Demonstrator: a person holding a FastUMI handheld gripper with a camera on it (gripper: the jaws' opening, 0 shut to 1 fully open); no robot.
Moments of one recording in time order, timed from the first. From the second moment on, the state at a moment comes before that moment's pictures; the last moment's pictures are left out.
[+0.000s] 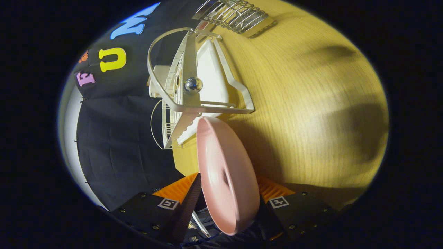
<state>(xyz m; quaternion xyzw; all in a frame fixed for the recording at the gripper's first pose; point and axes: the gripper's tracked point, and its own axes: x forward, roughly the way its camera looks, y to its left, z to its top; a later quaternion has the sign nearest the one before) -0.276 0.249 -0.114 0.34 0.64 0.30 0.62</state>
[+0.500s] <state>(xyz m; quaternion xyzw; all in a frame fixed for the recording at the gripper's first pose) -0.228 0.169 -0.096 0.27 0.55 0.24 0.75</state>
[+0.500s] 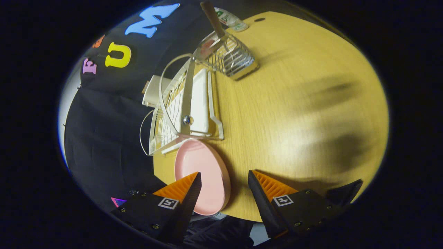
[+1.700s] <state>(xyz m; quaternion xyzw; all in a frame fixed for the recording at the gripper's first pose) -0.002 0.104 0.000 0.22 0.14 0.05 0.96</state>
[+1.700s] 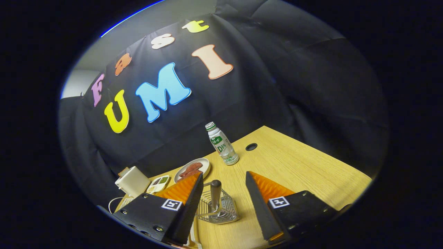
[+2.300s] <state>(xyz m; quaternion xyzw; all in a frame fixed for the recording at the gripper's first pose) 0.025 0.133 0.000 0.20 0.14 0.06 0.97</state>
